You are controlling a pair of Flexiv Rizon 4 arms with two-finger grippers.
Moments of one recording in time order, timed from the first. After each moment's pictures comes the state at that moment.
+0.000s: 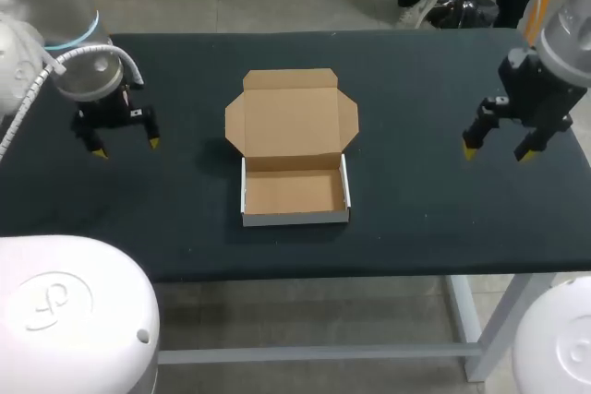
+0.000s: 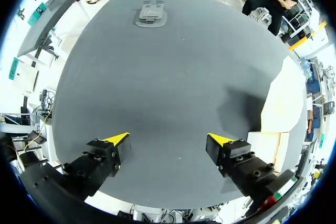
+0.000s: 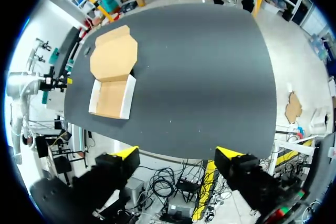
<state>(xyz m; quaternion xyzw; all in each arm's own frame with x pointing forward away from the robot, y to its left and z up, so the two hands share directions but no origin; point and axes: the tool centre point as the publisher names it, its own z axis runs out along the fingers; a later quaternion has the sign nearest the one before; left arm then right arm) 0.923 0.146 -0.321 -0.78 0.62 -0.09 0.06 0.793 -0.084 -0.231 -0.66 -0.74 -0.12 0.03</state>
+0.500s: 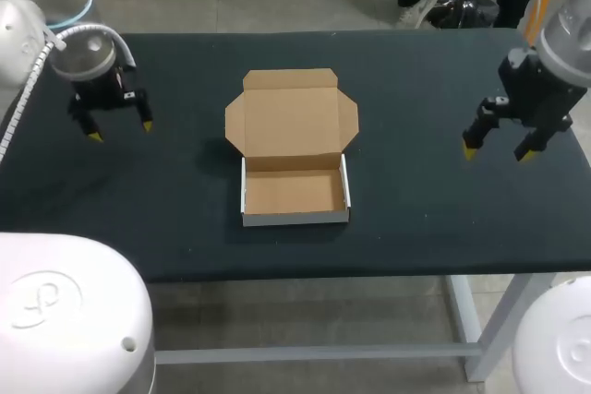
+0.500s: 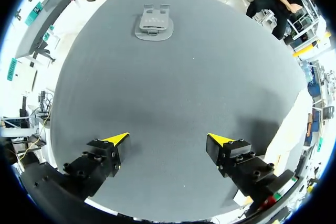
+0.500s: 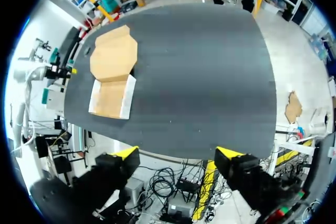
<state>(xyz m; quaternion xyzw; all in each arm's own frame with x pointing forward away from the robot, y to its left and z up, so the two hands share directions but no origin) 0.982 0.172 -0.337 -0.79 0.61 -0.08 0.04 0.793 -0.084 -0.231 -0.66 -0.74 -0.12 0.03</state>
